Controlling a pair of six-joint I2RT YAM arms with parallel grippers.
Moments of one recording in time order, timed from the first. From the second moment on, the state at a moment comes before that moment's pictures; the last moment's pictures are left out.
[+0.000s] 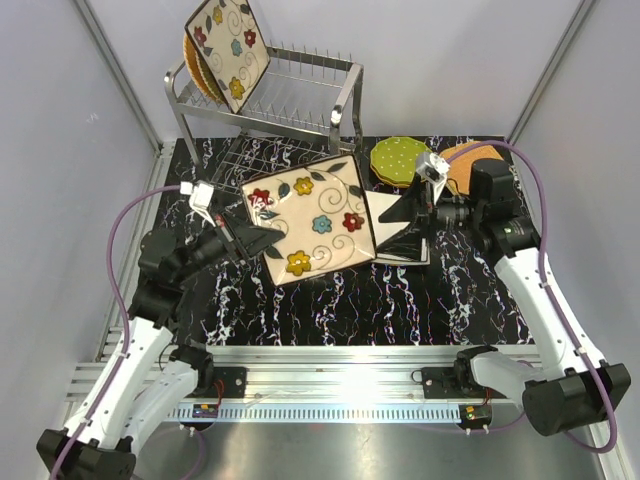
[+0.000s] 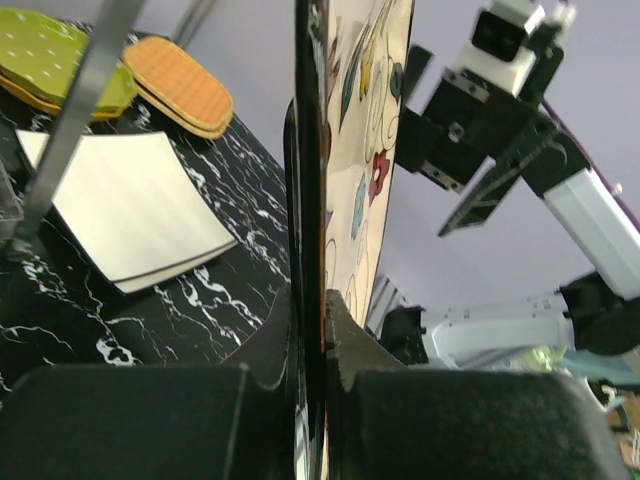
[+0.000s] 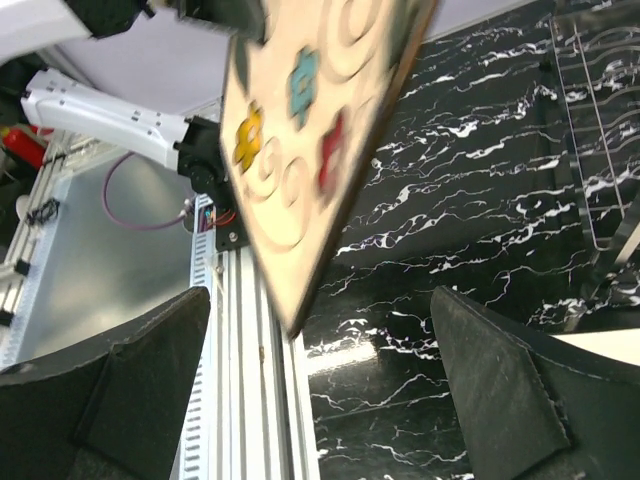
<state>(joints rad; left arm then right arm) -0.29 0.69 0.71 0.12 0.70 -0.82 0.21 1.11 1.16 -0.44 -1.23 -0.09</state>
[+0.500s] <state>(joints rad) -0.44 0.74 0.66 0.12 0.65 -0.75 0.29 1.14 1.05 -0.17 -1.08 0.32</state>
